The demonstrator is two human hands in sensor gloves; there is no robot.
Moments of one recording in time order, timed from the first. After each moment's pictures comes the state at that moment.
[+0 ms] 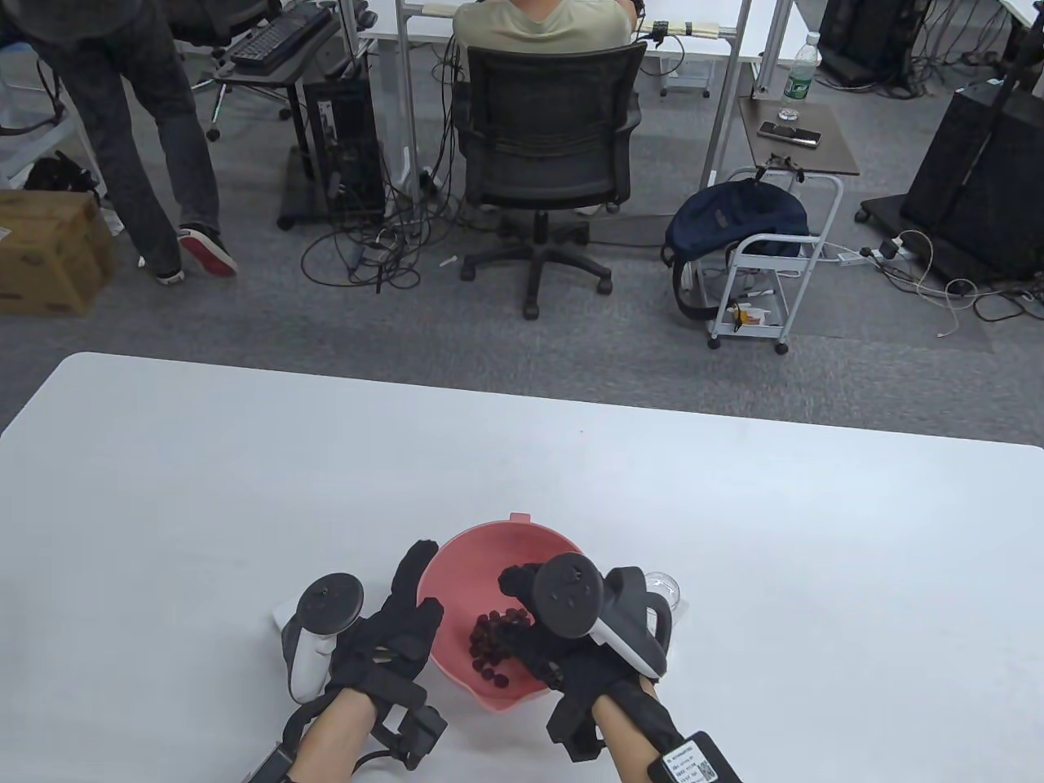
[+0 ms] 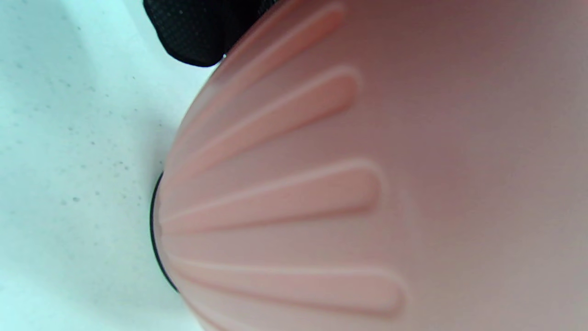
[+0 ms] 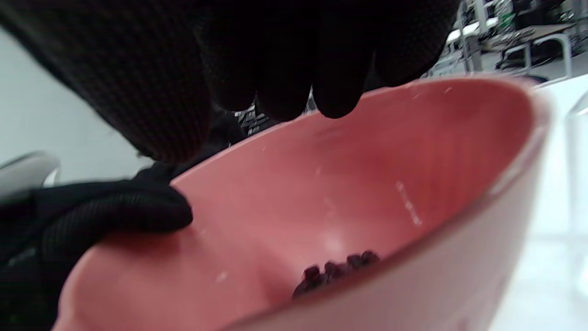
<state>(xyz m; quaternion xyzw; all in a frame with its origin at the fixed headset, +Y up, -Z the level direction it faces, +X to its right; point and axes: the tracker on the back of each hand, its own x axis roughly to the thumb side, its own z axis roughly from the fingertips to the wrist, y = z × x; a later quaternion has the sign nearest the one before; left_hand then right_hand) -0.191 -0.763 -0.356 -0.17 -0.02 0.58 0.79 0.038 -0.643 -0.337 0.11 0.04 0.98 0.18</state>
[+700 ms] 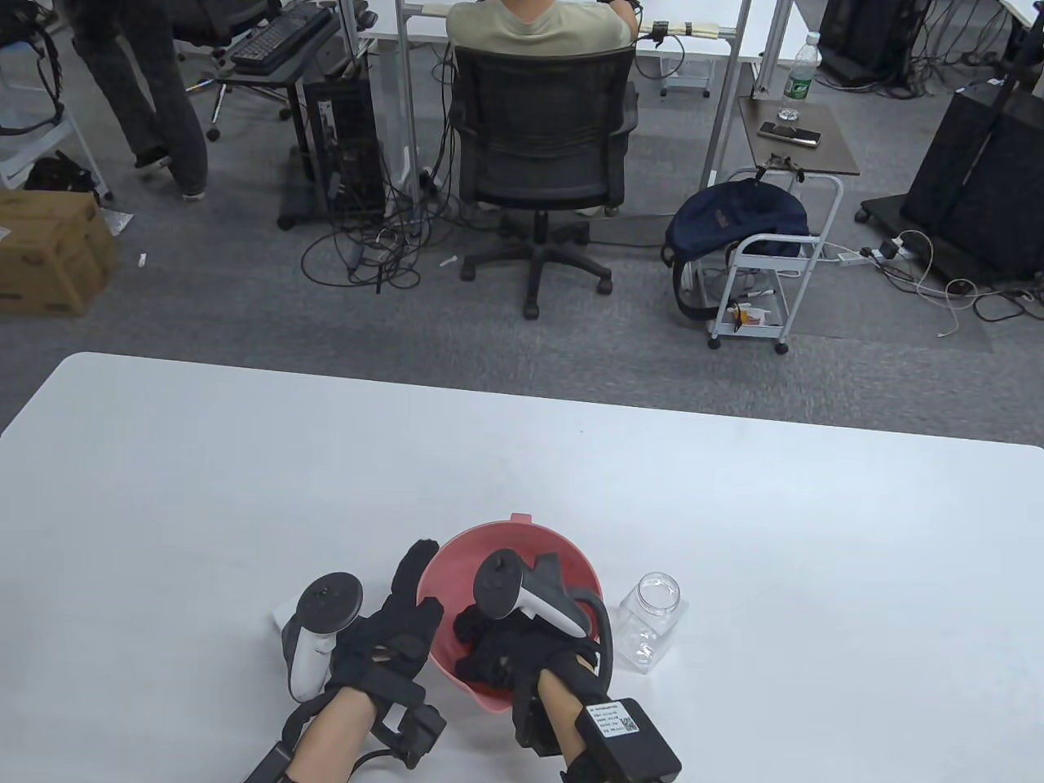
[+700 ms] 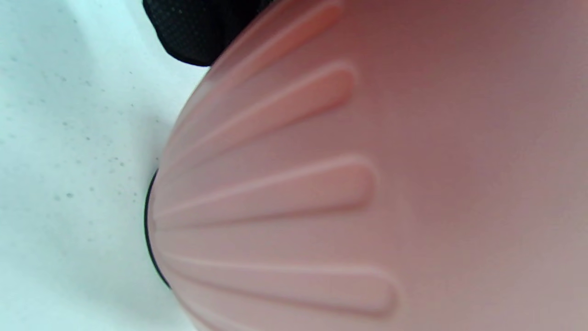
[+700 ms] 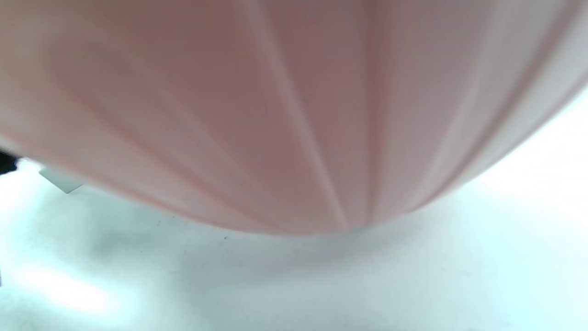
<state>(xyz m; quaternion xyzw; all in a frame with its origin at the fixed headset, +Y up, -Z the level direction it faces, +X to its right) -0.191 -0.763 -0.357 -0.17 -0.02 0.59 0.79 0.000 -0.721 -0.376 0.10 0.24 0.96 0.12</state>
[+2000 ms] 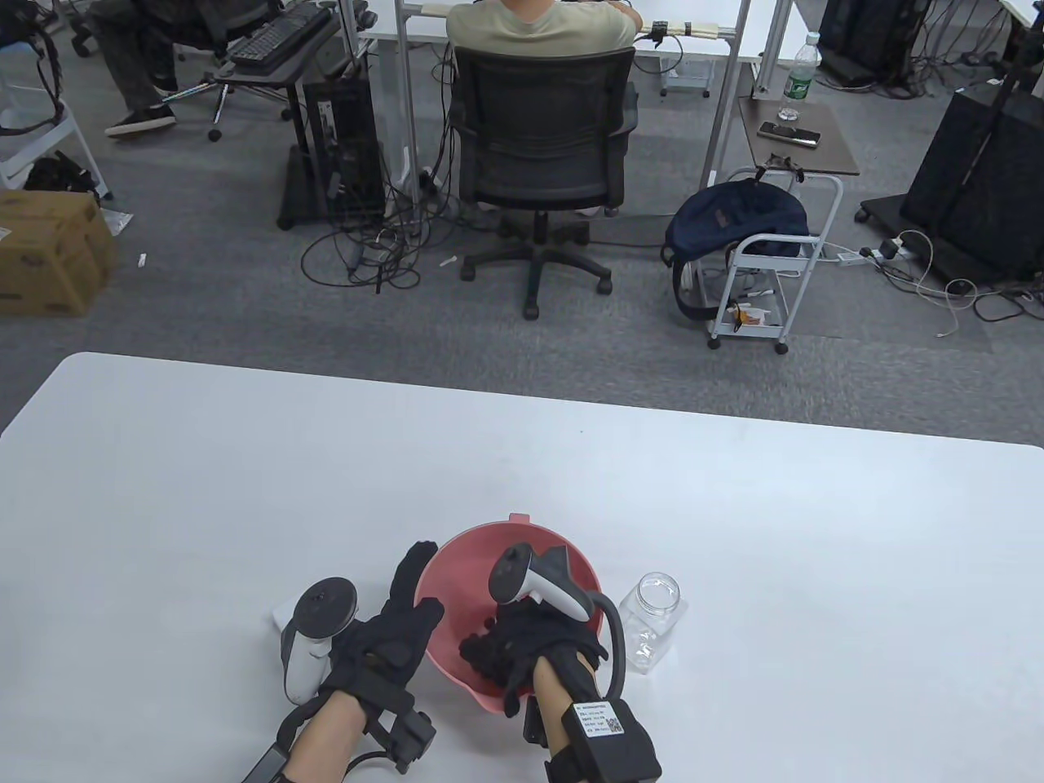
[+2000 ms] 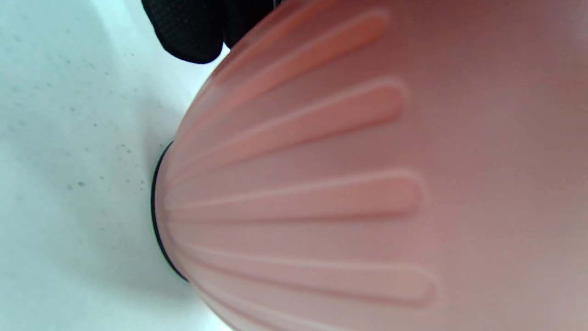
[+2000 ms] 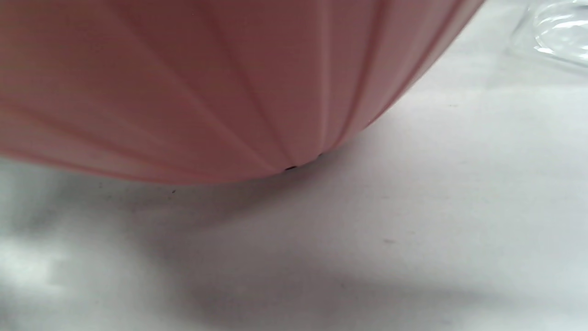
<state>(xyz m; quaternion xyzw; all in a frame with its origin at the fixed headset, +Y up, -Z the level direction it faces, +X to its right) -0.197 -0.776 -0.360 -0.18 -0.07 0.61 0.77 0.013 -0.740 -0.387 0.02 0.34 0.93 0.10</state>
